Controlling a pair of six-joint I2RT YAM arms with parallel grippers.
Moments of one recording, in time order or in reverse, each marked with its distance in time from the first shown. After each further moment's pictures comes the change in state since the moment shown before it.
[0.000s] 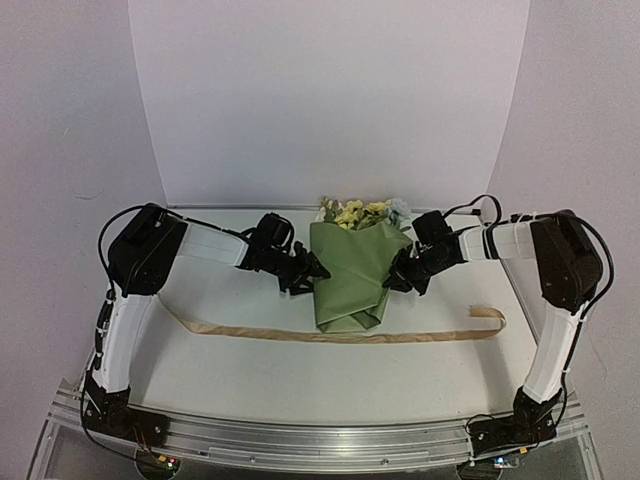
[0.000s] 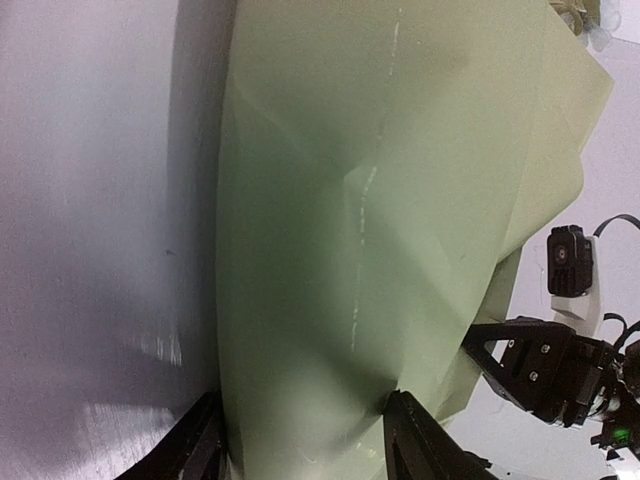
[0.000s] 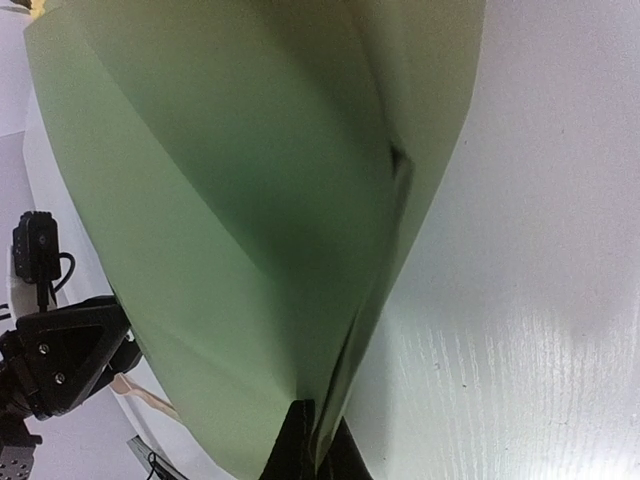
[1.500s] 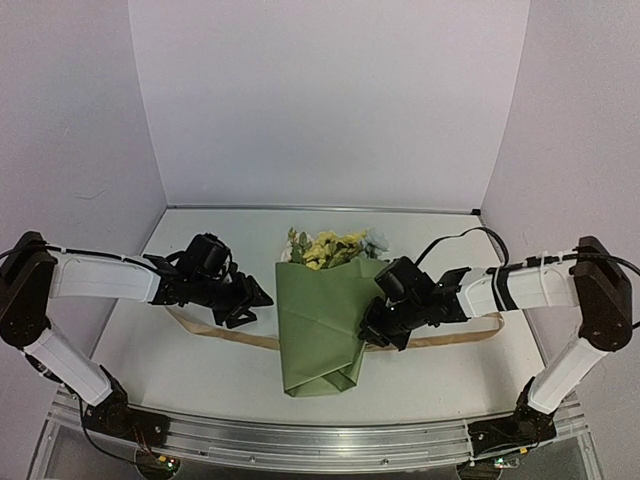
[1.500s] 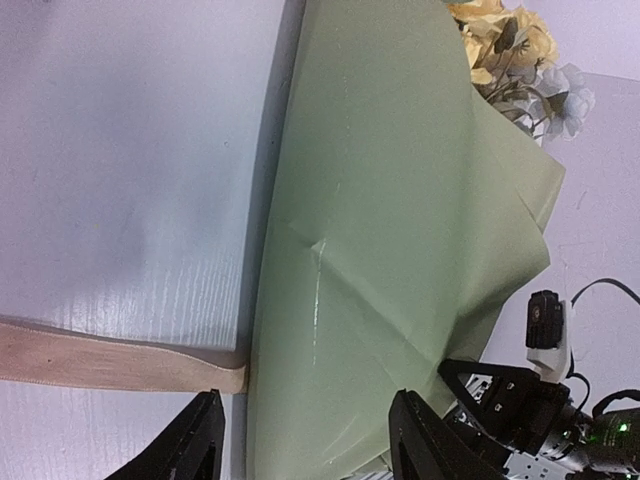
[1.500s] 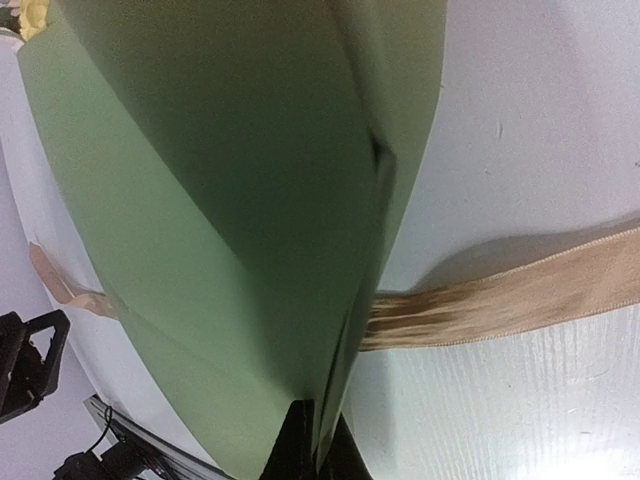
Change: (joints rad) left arm -0.044 -0.798 -0.756 -0.098 -0.297 -0.098; right arm 0.466 -0.289 -0.291 0.039 0.291 0.390
